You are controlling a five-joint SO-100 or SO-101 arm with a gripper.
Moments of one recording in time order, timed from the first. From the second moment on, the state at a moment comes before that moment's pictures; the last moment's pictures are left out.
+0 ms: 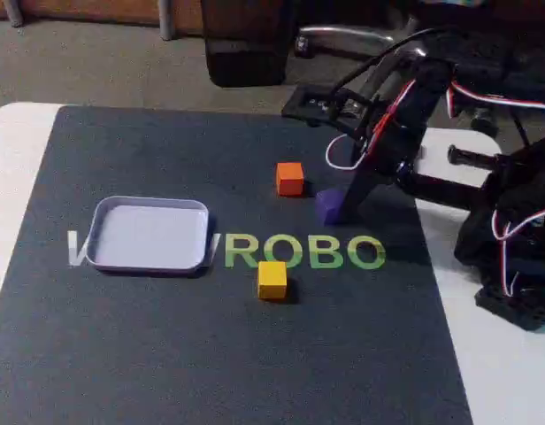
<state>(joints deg) 38.0 122.6 140.4 61.1 -98.3</state>
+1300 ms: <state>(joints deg) 35.1 103.3 131.2 57.7 -77.5</state>
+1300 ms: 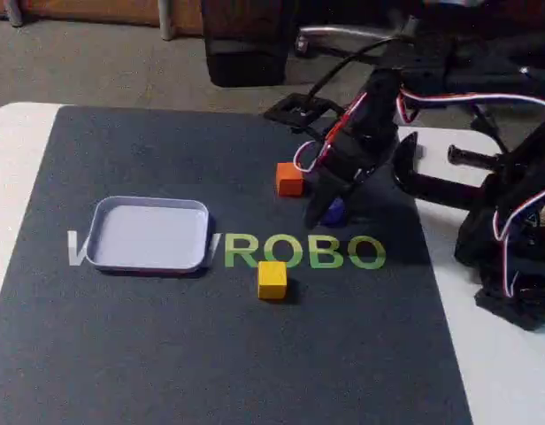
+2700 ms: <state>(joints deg) 38.0 97.1 131.1 52.1 -75.5</state>
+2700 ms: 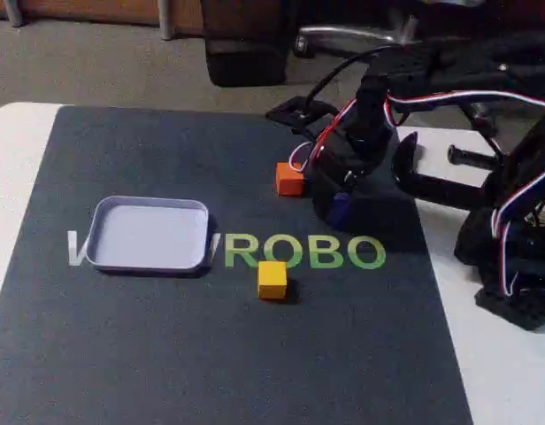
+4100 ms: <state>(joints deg) 18.3 63.6 76.2 52.2 -62.0</state>
